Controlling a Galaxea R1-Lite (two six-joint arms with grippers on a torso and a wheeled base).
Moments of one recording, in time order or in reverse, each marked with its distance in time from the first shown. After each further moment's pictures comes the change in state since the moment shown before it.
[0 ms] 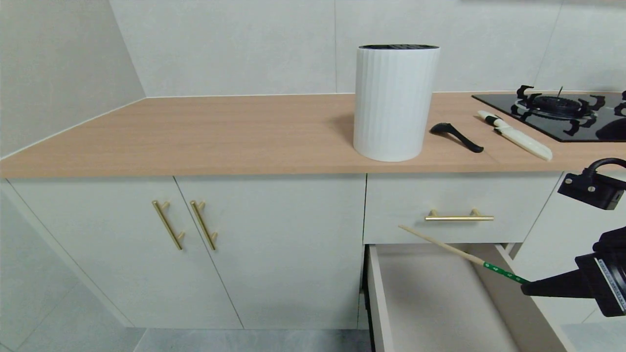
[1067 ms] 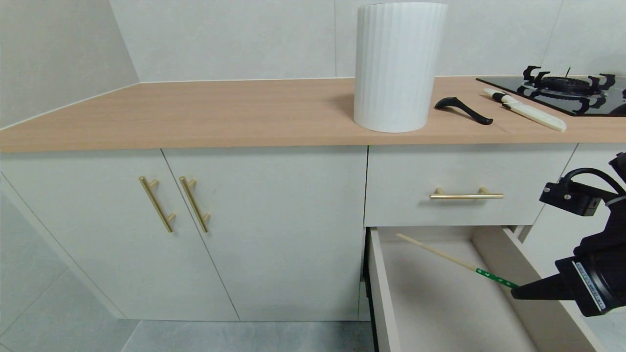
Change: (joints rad) left arm 0.000 0.000 0.000 0.000 0.000 0.000; right arm 0.000 0.053 0.017 -0.016 -0.002 0.000
